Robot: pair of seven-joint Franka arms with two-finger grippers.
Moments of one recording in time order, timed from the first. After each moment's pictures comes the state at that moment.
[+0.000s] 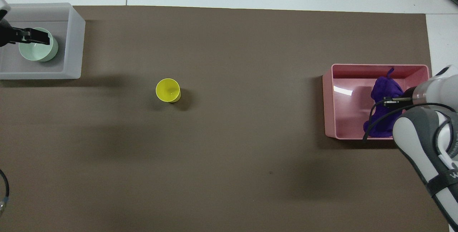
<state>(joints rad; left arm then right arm) 0.15 0.33 -0.08 -1.54 0.04 2.09 0.16 -0.08 0.06 -0.09 -2.14 -0.09 2.29 -0.06</state>
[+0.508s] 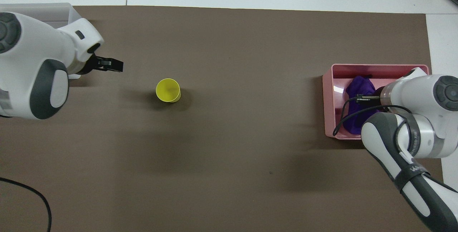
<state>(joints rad) -0.11 0.21 -0.08 -1.81 0.04 2.18 -0.05 0.01 0.11 -0.08 -2.18 -0.09 2.42 0.07</state>
